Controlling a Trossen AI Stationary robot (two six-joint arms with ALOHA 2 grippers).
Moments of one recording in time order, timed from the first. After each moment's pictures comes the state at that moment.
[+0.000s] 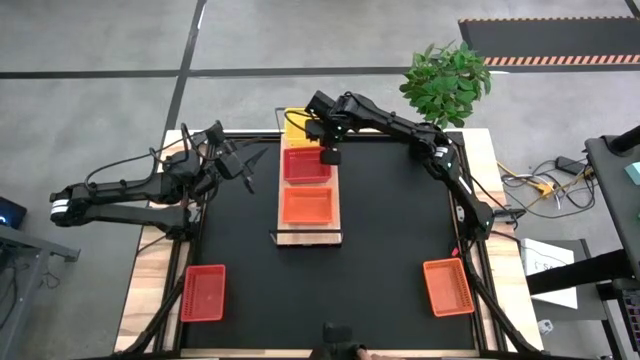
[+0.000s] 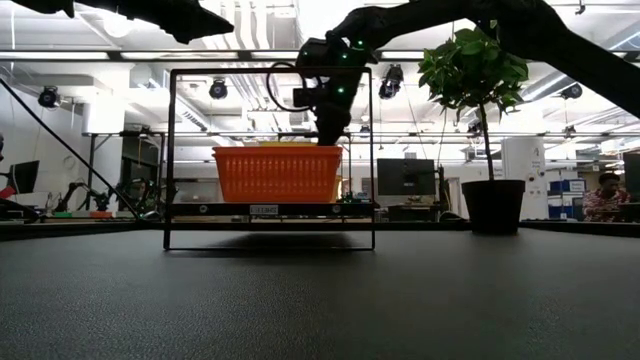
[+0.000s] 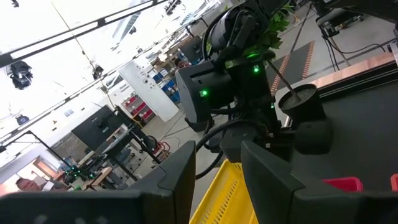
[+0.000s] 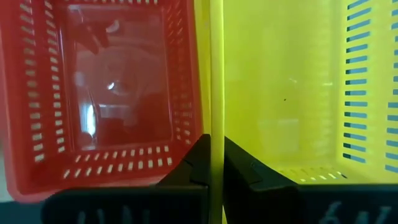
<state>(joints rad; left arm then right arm) 0.18 0.75 0.63 0.22 -0.45 0.70 -0.49 2.31 2.33 -1.14 0.01 -0.52</state>
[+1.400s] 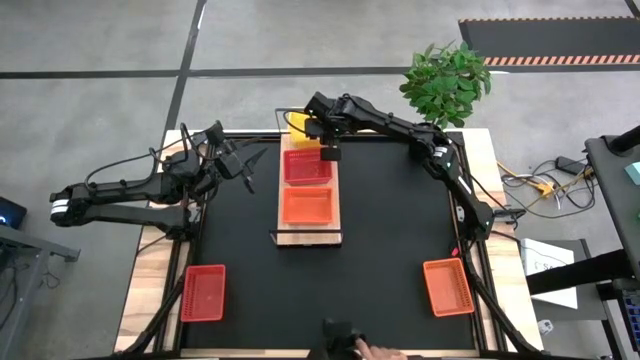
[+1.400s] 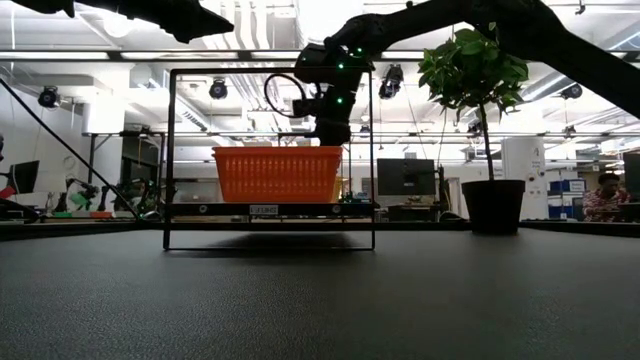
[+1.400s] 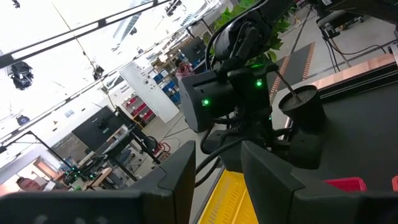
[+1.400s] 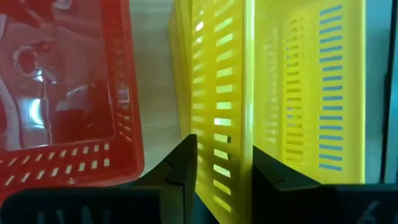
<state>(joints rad) 0.18 0.75 0.63 0.23 -0.45 0.70 -0.49 2.32 2.30 -1.06 0.16 -0.59</state>
